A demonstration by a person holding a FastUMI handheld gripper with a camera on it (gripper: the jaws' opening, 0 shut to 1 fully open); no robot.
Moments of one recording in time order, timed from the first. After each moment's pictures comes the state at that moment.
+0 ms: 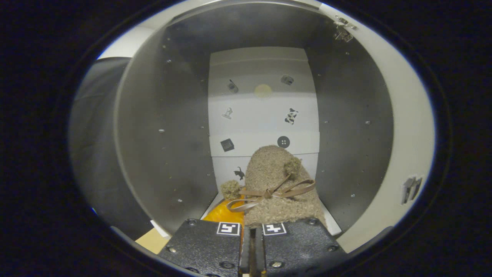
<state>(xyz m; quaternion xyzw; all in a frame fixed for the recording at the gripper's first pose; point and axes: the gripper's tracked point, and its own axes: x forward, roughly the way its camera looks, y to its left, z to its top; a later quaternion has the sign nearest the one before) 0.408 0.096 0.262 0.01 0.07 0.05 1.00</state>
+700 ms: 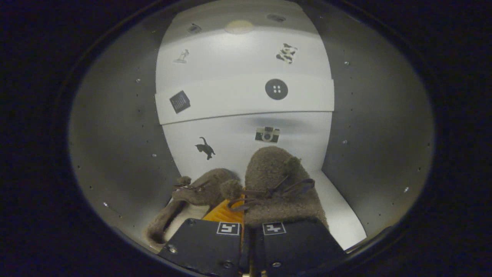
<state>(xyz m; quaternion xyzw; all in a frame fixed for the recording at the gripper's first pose) 0.534 0.071 0.167 0.03 0.20 -0.01 0.98</state>
